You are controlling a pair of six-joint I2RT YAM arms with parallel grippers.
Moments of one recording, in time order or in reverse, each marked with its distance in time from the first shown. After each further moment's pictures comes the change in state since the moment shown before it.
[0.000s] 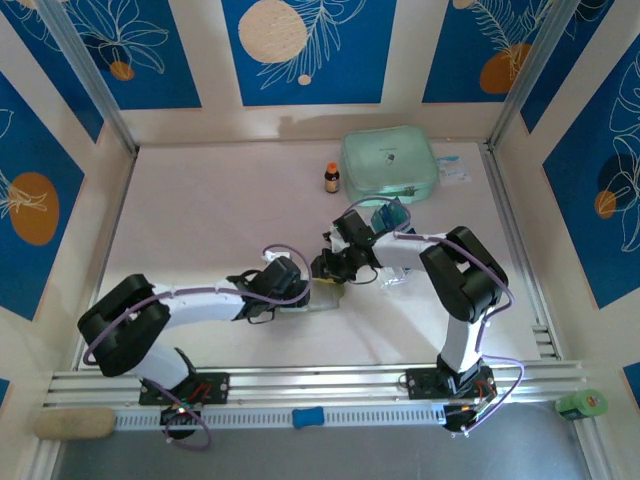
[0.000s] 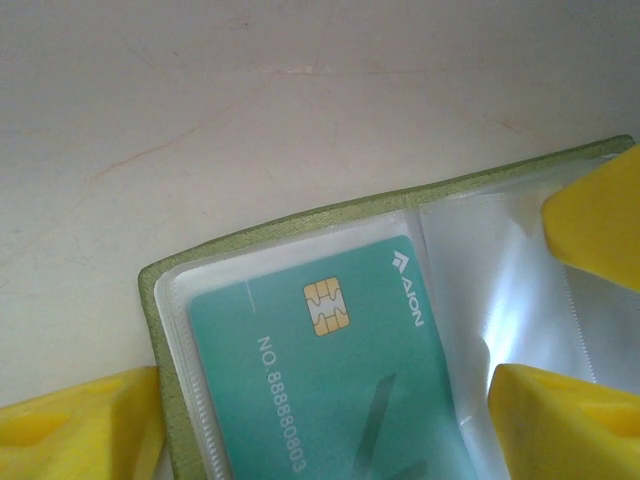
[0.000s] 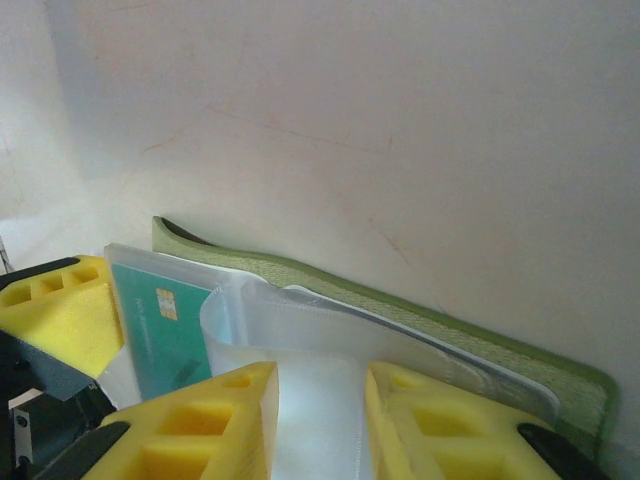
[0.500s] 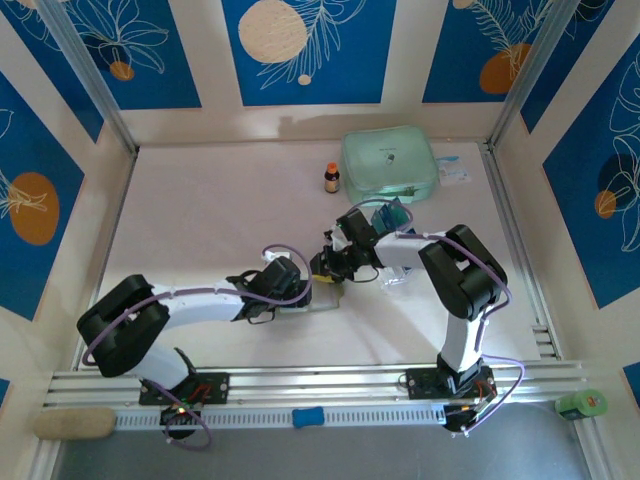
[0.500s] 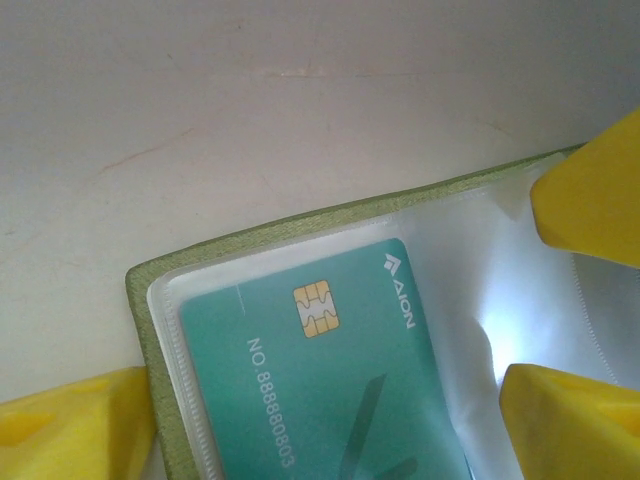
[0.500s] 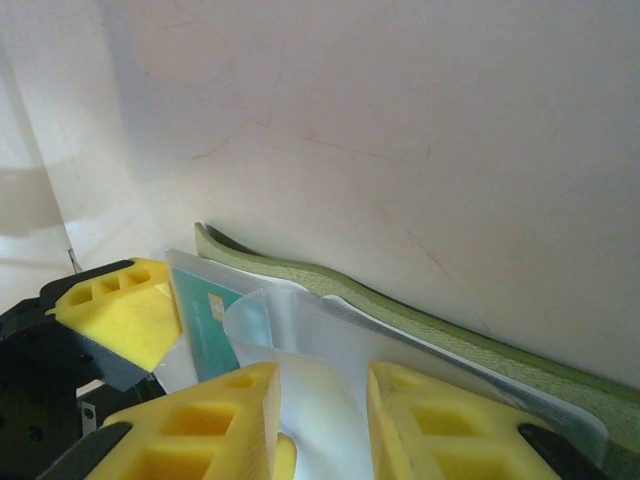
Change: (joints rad) left arm -0.002 -0.004 -0.005 0.010 0.002 0.000; right arm -0.026 0.009 -0.021 0.087 -0.096 0.079
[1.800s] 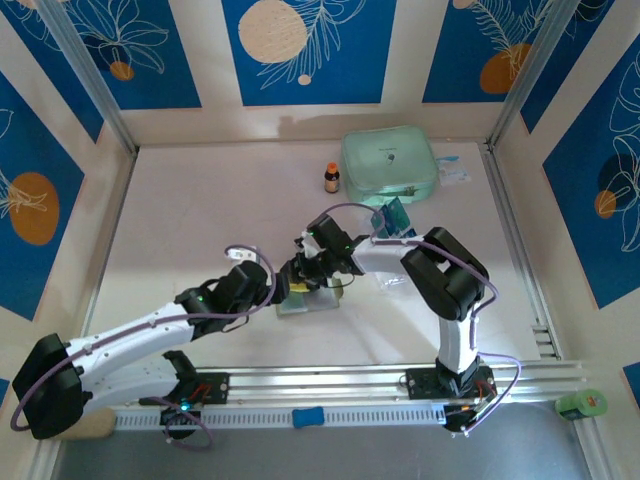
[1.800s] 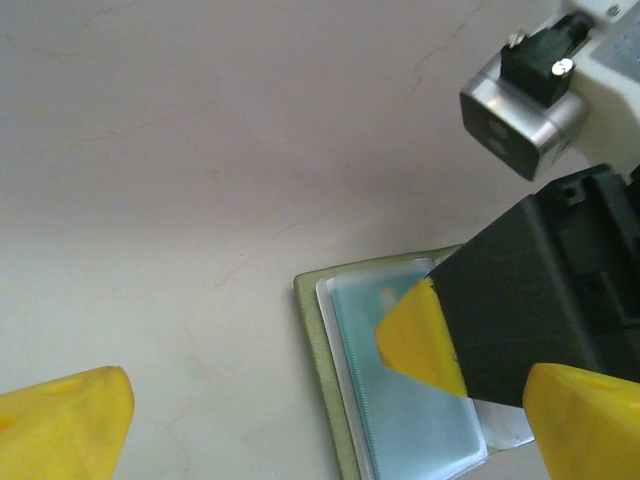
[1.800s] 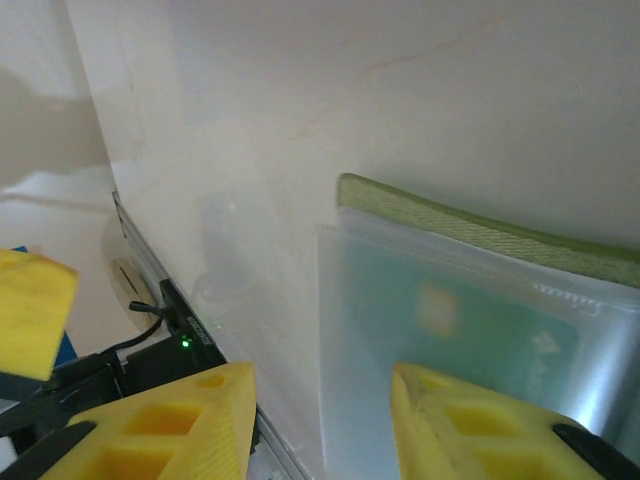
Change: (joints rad) left arm 0.010 -0.475 -0.082 -0.230 -0.155 -0.013; right arm 0.163 0.075 0.100 0.066 -0.036 0.124
